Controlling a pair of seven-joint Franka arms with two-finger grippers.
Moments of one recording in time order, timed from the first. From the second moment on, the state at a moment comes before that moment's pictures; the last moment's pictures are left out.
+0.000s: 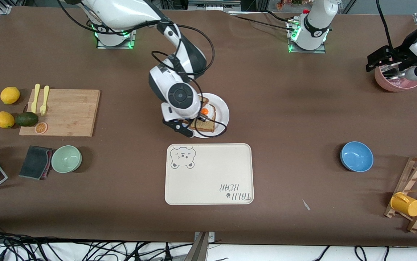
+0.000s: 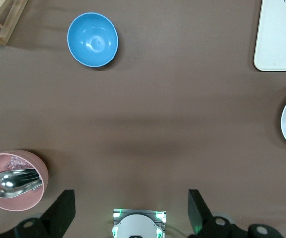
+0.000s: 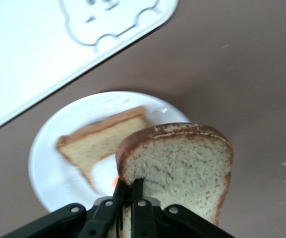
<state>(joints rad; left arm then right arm) -0.08 -0.06 0.05 -1.60 0.00 1.37 -0.07 0.66 0.73 0.06 -1.33 0.13 1.93 1.19</state>
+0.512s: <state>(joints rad) -0.08 -0.06 0.05 -1.60 0.00 1.37 -0.07 0.69 0.80 0.06 -1.32 0.14 2.02 1.21</state>
